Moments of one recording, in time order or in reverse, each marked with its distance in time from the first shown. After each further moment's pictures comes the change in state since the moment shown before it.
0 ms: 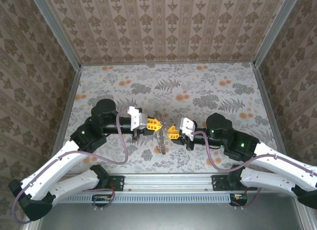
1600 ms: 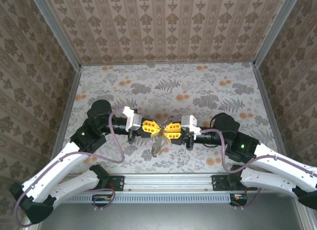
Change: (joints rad) left arm 0.050 -0.023 -0.049 0.119 0.179 -0.094; right arm 0.000 -0.015 -0.033 0.263 -0.130 0.119
